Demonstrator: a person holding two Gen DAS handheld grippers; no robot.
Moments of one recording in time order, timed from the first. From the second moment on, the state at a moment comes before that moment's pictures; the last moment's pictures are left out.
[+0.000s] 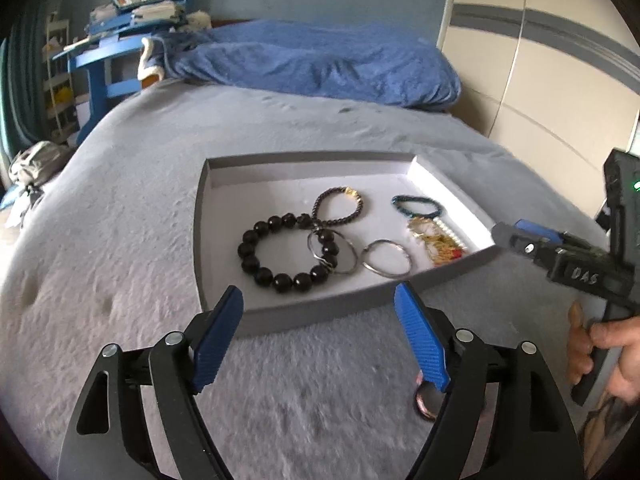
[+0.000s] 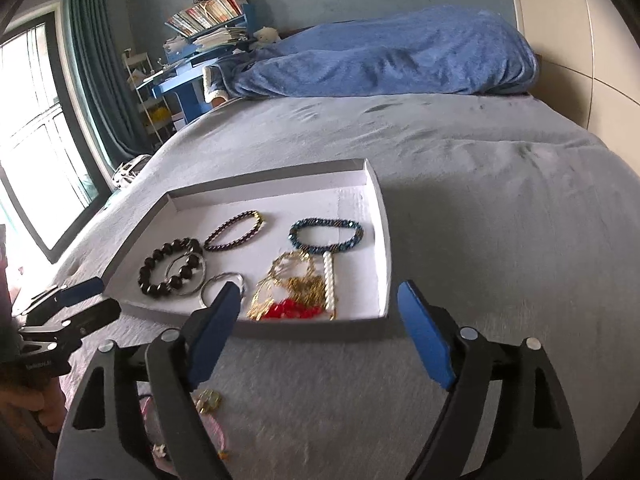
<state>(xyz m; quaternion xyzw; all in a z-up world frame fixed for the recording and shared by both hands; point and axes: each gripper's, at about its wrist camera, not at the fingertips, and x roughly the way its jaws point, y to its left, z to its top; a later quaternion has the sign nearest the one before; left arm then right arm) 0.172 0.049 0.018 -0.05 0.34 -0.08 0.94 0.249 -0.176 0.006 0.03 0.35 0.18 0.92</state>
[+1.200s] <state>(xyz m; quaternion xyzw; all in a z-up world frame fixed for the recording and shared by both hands) 0.135 -0.003 -0.020 0.01 0.41 -0.20 0.89 0.205 -0.169 -0.018 0.03 0.39 0.21 0.90</state>
